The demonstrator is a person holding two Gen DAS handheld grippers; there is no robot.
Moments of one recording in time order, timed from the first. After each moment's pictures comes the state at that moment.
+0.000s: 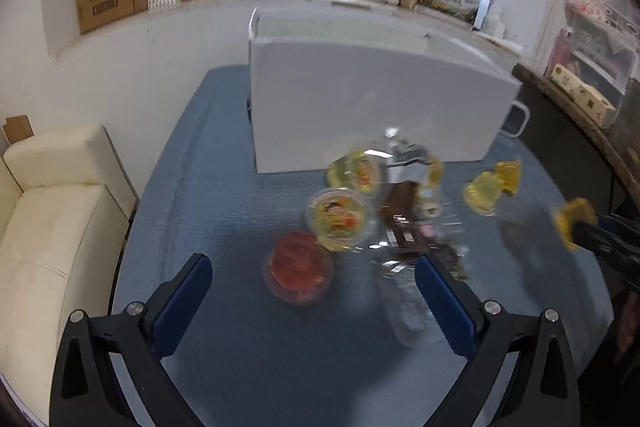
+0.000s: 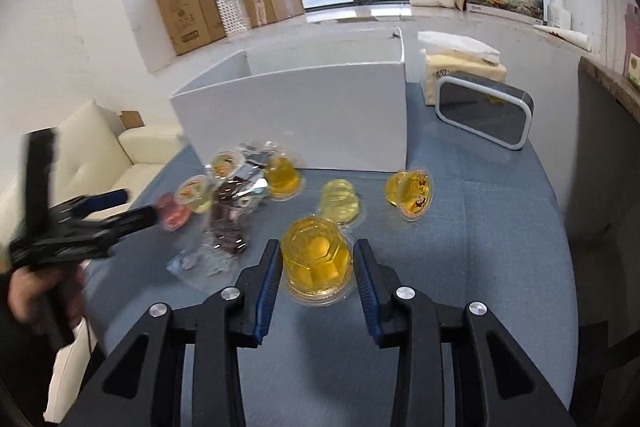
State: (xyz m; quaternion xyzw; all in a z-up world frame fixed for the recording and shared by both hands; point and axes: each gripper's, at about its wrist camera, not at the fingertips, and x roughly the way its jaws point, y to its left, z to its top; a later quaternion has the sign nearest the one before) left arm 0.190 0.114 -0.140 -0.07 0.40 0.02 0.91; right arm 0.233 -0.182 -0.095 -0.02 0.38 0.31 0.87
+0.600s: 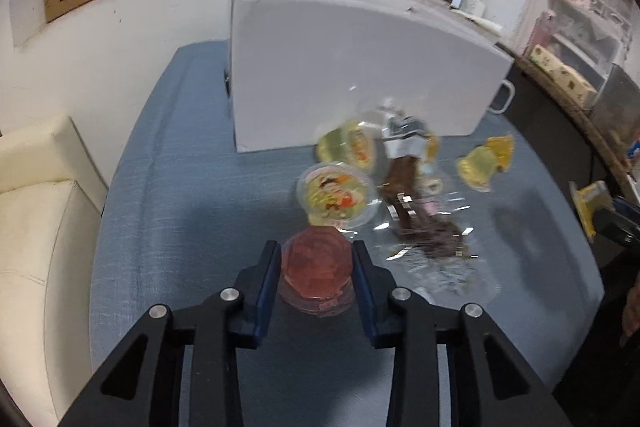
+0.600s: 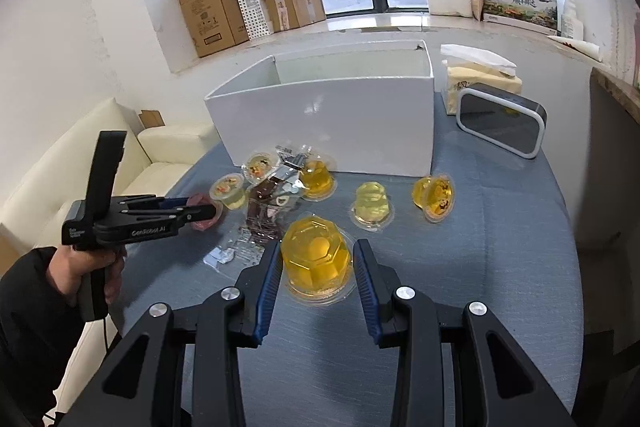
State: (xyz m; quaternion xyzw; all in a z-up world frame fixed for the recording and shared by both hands) left arm 0.194 0.124 -0.153 -0.07 0.43 -0.05 0.90; right arm 0.216 -0.175 -0.081 -0.02 0.37 0.33 0.87
